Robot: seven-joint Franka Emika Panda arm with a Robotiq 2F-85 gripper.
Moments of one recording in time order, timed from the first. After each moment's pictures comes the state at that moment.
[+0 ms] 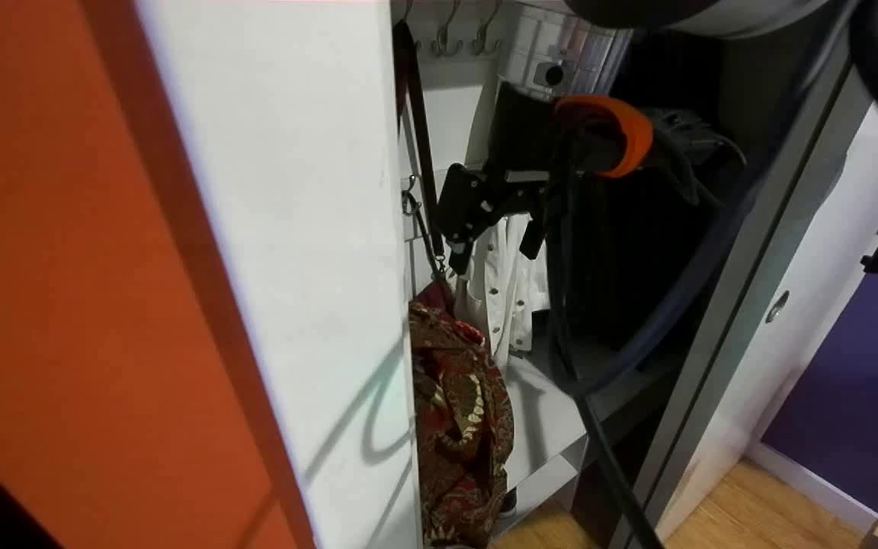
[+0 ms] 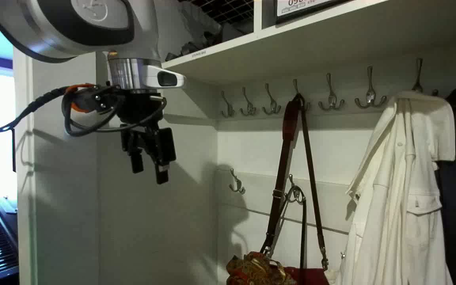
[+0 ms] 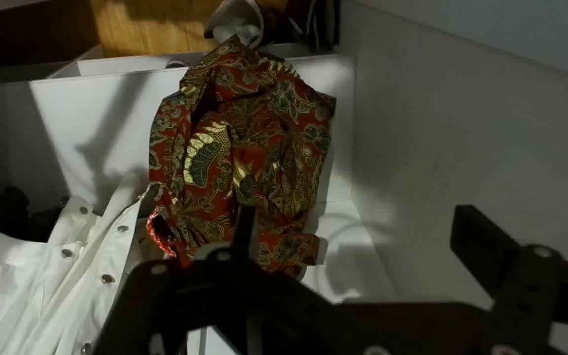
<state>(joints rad) 0.09 -0.52 0.12 -2.53 0.13 2.24 0.16</state>
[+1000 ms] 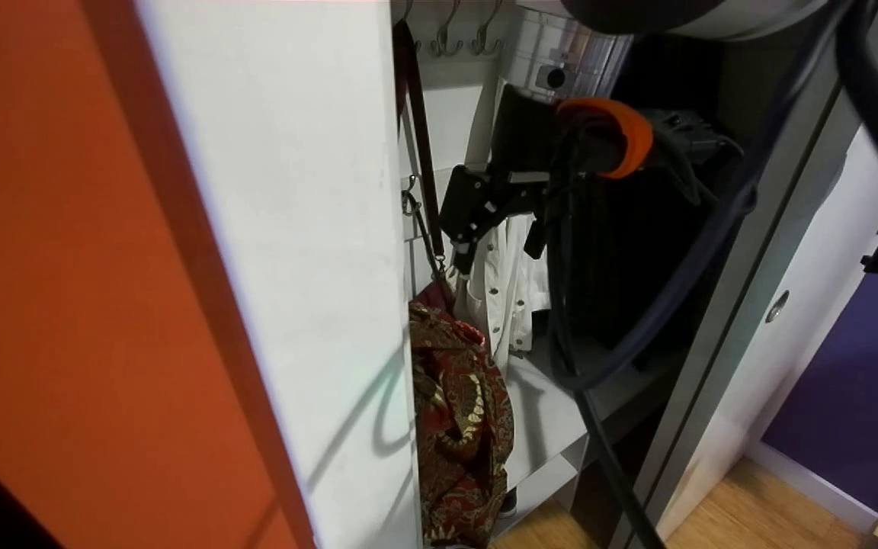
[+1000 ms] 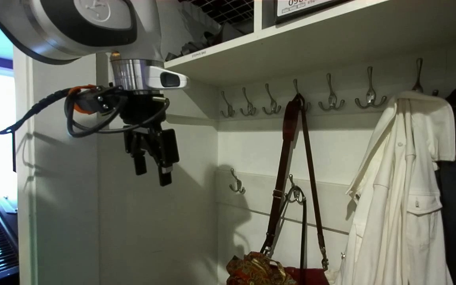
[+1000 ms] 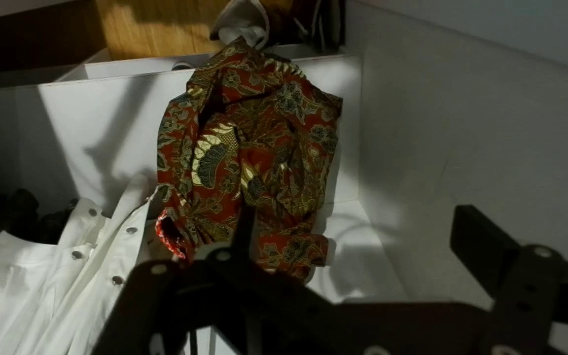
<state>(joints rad) 0.08 -0.51 0.11 -2.53 0.12 2.24 0.16</state>
